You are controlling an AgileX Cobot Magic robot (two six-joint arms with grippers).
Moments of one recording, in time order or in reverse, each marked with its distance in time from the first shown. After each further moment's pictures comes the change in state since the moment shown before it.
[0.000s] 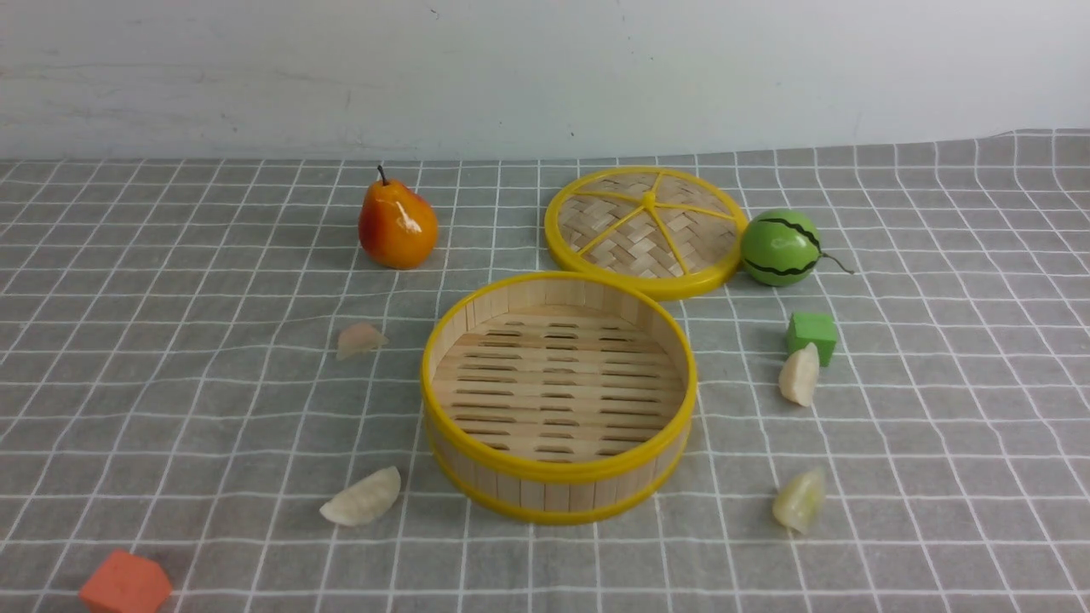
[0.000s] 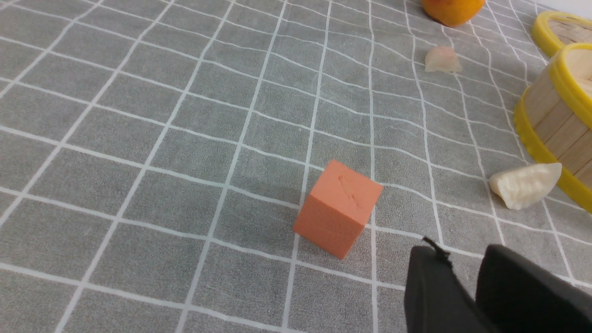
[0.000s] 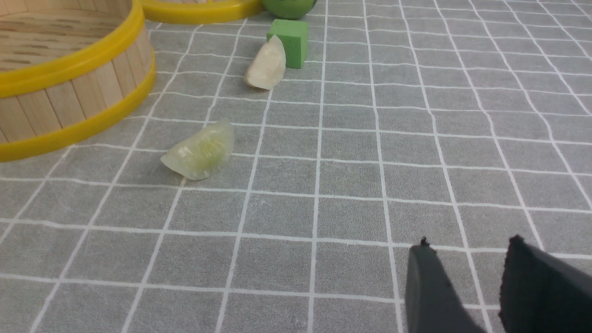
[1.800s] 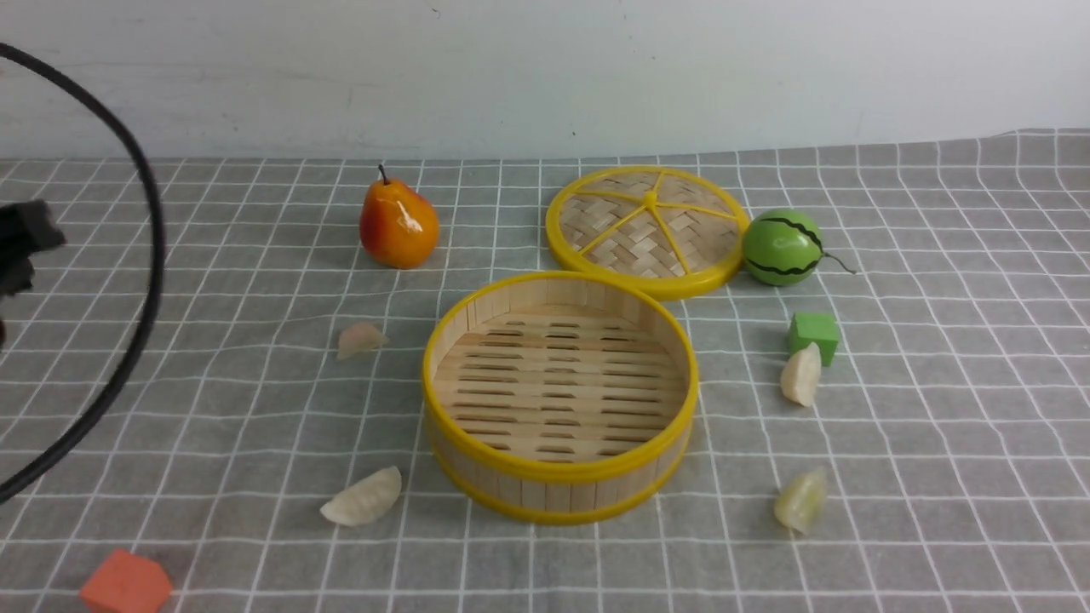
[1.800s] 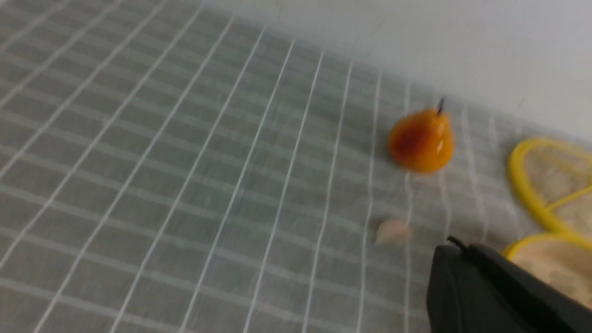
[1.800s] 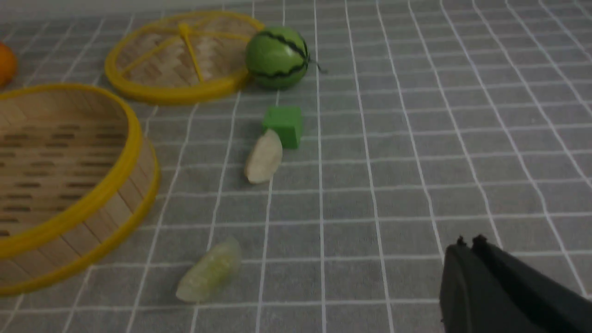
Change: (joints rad) right arm 0.000 0.609 -0.444 -0.031 0.004 0.124; left arm 0.000 1.022 -0.882 0.032 0.080 -0.074
